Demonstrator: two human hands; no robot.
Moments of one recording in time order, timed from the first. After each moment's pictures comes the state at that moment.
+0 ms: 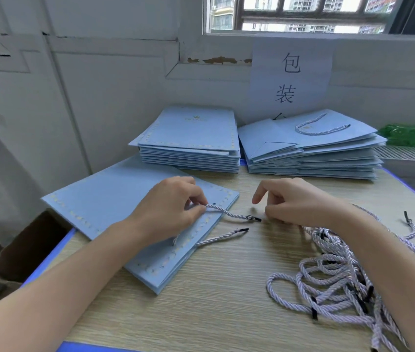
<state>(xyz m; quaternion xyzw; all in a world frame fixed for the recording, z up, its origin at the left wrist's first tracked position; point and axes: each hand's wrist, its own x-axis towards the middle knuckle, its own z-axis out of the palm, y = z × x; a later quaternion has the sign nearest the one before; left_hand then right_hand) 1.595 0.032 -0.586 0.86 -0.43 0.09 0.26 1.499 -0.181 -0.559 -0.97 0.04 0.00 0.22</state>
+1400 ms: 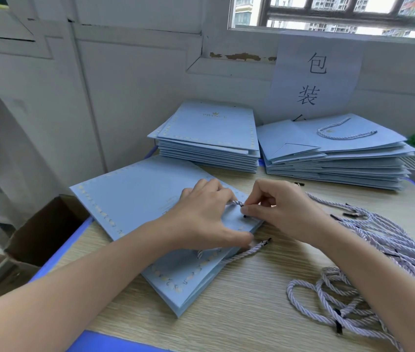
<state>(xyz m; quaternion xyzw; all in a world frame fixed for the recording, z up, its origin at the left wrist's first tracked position) 1.574 0.018 -0.586 0.89 -0.42 -0.03 0.19 1.517 -0.145 -0.582 -0.92 -0.01 -0.13 0.37</state>
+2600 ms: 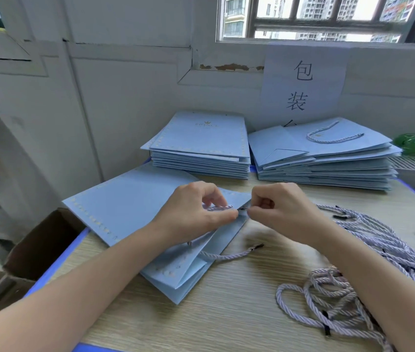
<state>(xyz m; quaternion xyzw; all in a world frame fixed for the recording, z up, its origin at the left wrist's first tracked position) 1.582 0.020 -0.581 0.86 -0.35 0.00 0.38 1.507 -0.147 -0.568 -0.95 0.01 -0.14 0.28</state>
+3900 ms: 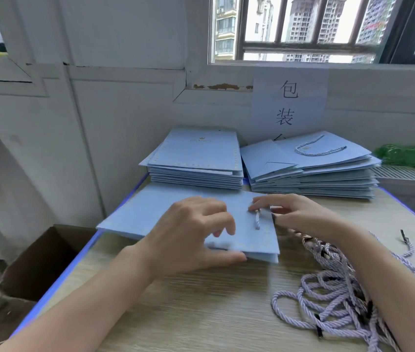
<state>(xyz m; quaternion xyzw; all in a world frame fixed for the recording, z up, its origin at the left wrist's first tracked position) 1.568 0.035 -0.575 0.69 -0.61 0.29 0.26 1.502 -0.195 -0.561 -0.94 -0.02 0.00 0.34</state>
